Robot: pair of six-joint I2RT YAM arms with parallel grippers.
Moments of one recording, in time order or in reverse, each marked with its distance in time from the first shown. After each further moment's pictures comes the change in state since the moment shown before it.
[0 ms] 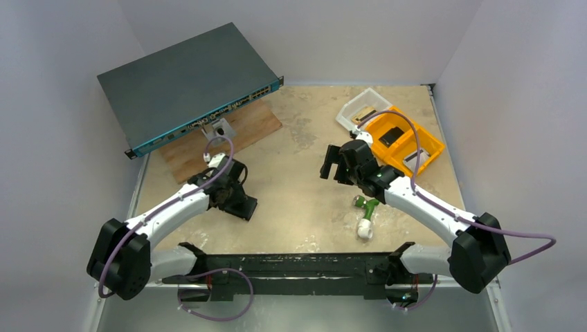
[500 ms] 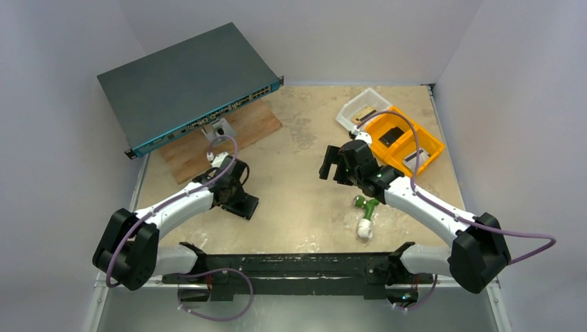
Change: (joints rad) left arm 0.012 0.083 -0.040 0.152 0.021 0.013; right arm 0.000 0.000 -0.002 0.006 -0.025 0.000
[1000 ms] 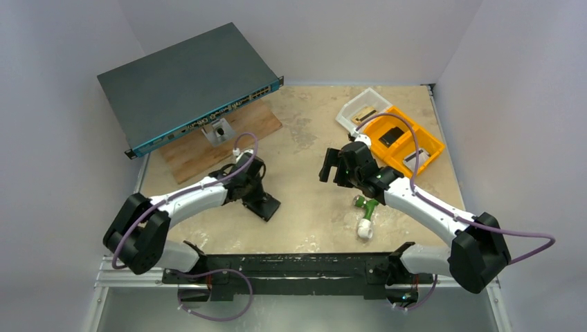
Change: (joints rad) left arm -0.107 0.095 0.063 0.109 0.146 0.049; right arm 0.000 0.000 -0.017 -0.003 -0.023 0.000
